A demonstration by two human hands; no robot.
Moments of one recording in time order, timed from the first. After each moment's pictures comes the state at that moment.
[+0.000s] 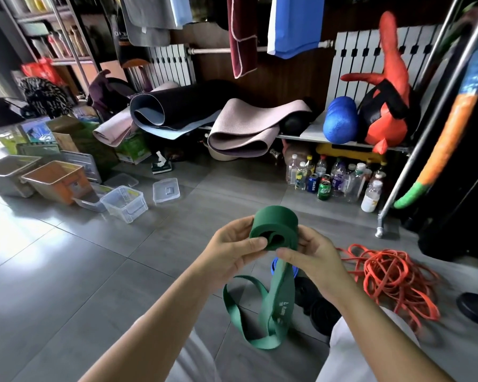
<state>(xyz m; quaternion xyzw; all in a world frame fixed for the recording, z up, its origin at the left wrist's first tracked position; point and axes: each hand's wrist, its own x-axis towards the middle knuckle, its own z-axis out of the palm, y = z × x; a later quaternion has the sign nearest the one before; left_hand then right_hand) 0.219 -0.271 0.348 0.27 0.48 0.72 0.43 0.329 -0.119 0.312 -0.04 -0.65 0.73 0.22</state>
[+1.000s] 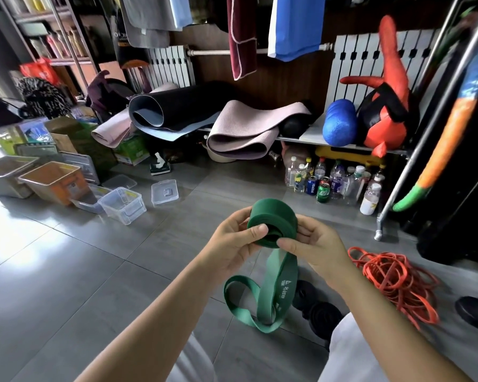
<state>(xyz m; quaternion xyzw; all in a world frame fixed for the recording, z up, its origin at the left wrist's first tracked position) 0.214 -0.253 0.361 0.25 0.45 0.75 0.42 0.316 -0.103 0.329 -0.04 -0.67 0.70 0.23</state>
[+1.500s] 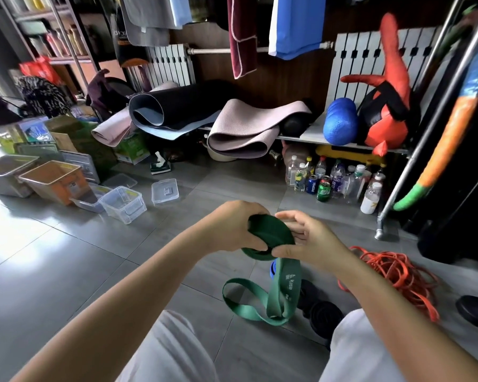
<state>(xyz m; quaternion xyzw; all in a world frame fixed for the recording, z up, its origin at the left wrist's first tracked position) 0.196 -0.252 0.412 0.50 0.83 0.21 0.13 0.308 -0.092 0.336 -0.06 -0.79 0.60 0.11</state>
